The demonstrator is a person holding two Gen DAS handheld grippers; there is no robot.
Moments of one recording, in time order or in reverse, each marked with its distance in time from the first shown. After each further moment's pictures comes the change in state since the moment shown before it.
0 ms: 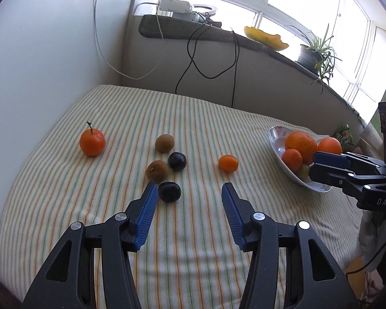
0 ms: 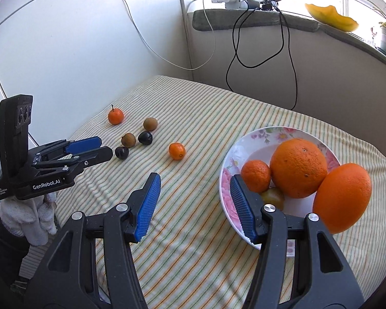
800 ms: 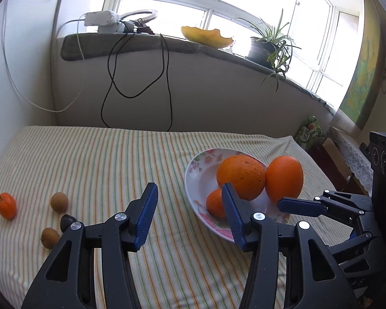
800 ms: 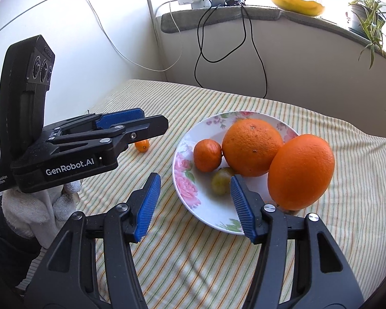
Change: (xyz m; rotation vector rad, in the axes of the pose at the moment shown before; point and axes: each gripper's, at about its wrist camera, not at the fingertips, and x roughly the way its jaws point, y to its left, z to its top) left arm 0.043 -0.106 0.049 0.143 -0.032 -0.190; right arm -0.023 -0.045 -0.021 0.100 -0.015 -0.078
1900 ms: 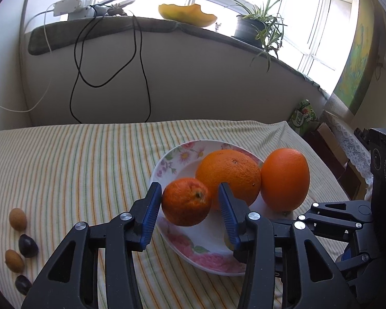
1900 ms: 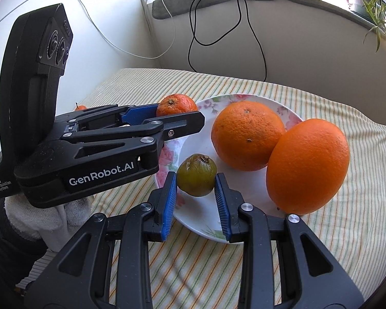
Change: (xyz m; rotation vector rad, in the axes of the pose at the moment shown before) left arm 0.055 -0.026 0.009 0.056 0.079 -0.064; right arm 0.028 -0.016 -0.001 0.033 0.065 0.006
